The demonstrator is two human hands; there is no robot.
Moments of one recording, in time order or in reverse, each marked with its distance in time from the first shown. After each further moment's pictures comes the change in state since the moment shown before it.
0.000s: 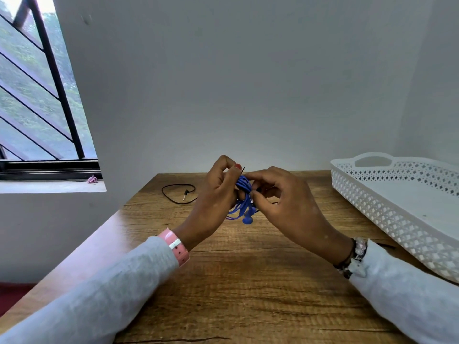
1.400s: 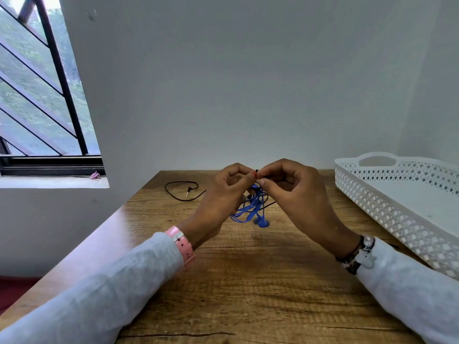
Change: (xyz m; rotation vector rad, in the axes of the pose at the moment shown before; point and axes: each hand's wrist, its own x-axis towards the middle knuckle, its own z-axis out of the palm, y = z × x) left_hand 0.000 -0.003 0.002 -0.023 -0.027 -0.212; right_hand 0.002 0.000 -0.006 0.234 0.097 0.189
